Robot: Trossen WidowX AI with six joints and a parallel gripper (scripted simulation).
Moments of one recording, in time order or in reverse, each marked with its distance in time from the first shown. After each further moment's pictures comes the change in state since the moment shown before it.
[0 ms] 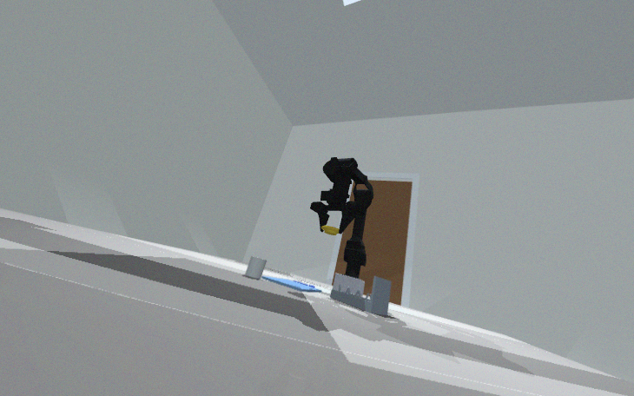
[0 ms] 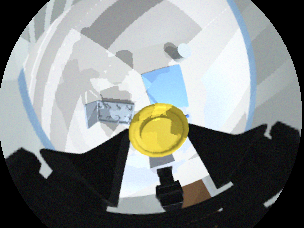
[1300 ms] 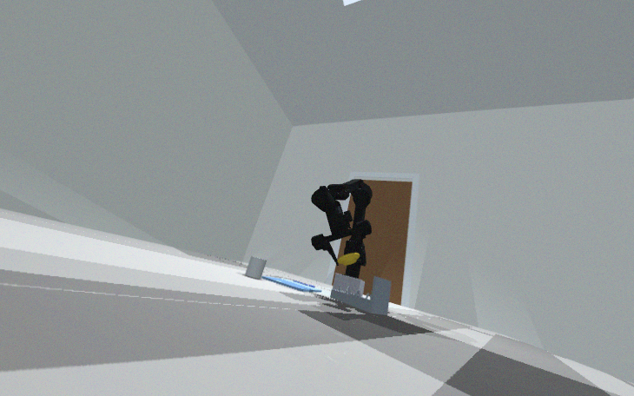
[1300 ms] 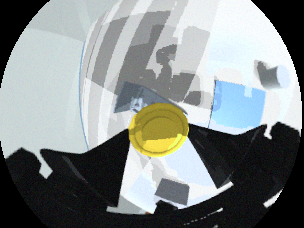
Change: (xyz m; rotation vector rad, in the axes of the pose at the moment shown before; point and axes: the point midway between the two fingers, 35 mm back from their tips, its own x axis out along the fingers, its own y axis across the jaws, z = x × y) arm 0.081 0.062 -0.012 -0.361 -0.057 0.538
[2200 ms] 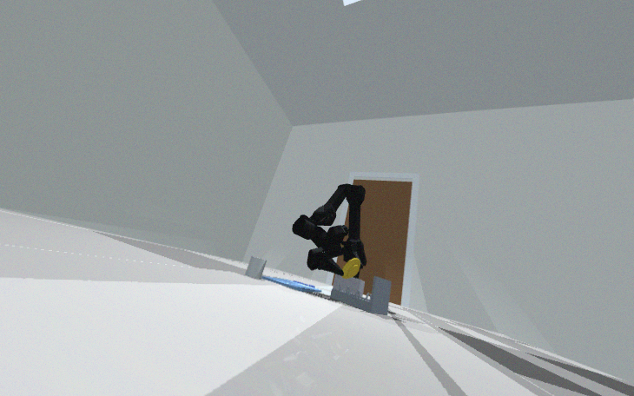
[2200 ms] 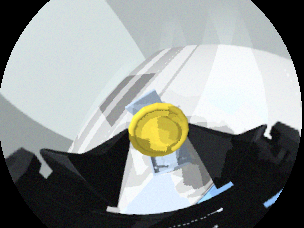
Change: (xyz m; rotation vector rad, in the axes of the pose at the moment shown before) arm 0.035 -0.014 -0.004 -0.598 -0.423 0.350
